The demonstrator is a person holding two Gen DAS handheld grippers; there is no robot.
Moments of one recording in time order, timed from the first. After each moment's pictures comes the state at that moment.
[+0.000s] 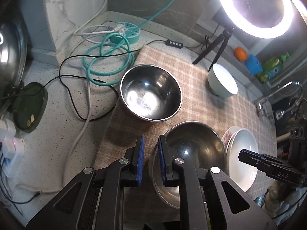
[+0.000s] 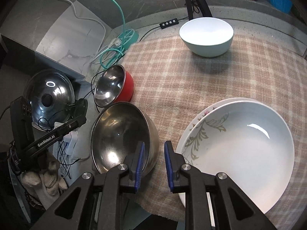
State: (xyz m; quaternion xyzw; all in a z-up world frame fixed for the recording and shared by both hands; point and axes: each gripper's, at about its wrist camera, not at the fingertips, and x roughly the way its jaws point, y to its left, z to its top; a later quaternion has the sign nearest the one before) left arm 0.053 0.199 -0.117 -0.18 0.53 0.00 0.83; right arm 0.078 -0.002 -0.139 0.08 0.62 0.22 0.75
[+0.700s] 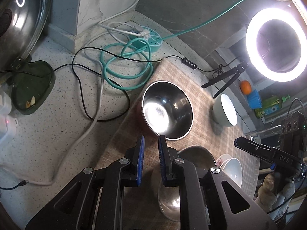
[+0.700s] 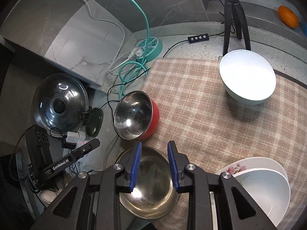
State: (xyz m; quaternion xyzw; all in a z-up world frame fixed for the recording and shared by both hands) left arm 0.057 0.245 -0.127 -0.30 0.50 0.03 0.81; right arm 0.153 0.052 -0.123 0.08 0.62 0.28 0.73
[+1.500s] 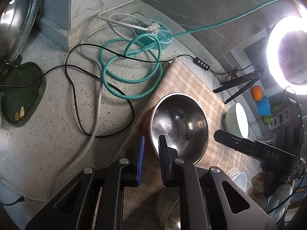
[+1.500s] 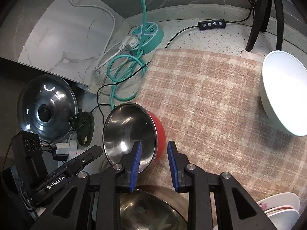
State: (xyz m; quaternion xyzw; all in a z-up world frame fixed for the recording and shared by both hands) left arm 0.100 0.261 -0.155 -0.30 0.53 0.04 0.79; right arm 0.207 0.115 -0.185 0.07 0.66 0.27 0.70
